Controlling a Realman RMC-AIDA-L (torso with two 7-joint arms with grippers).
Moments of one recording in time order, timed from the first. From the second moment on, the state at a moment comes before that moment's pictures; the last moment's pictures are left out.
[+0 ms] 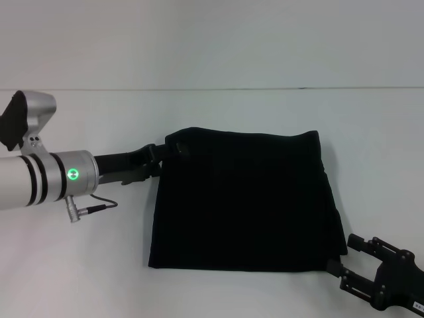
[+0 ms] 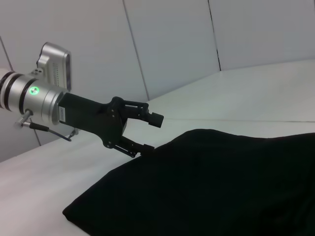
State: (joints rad) left arm -0.70 -2.06 0.85 0.38 1.89 0.96 -2.29; right arm 0.27 2.09 -0.57 -0.28 -1.82 -1.45 0.84
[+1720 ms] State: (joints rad) left arm -0.69 -2.15 0.92 0.45 1.92 0.85 -2.25; right arm 0.28 2.09 -0.56 -0.28 -1.82 -1.47 0.85
